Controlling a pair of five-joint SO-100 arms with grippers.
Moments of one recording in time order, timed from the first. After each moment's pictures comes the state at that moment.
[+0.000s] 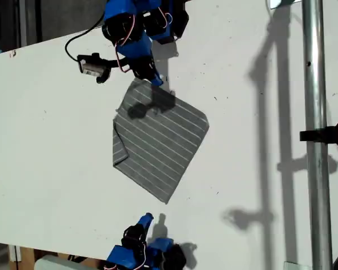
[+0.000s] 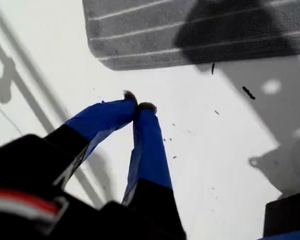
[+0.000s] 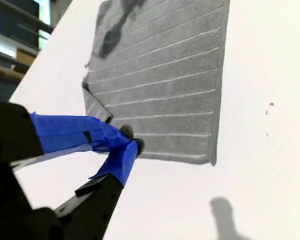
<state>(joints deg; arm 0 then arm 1) -8.6 150.4 124.3 86.3 -78.5 -4.0 127.4 110.5 84.8 76.3</state>
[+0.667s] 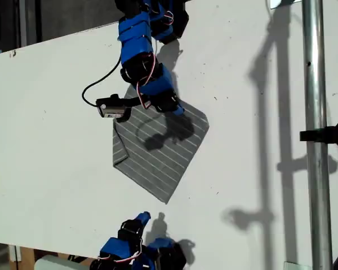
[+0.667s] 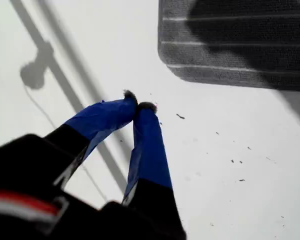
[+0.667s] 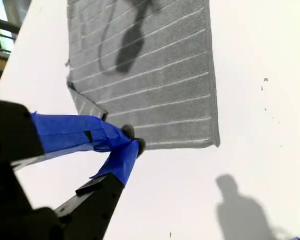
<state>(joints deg) -9.0 135.6 108.7 93.2 -73.5 -15.9 83.6 58.4 94.1 82.4</state>
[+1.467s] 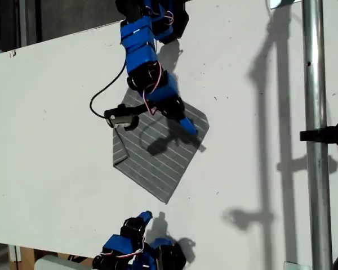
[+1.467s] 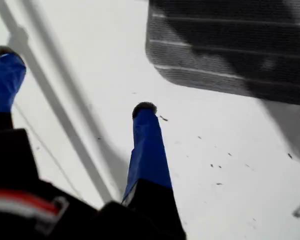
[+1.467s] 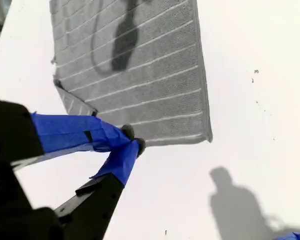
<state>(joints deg) -9.0 135.2 111.9 91.8 -72.6 -15.9 79.2 61.1 91.8 75.3</state>
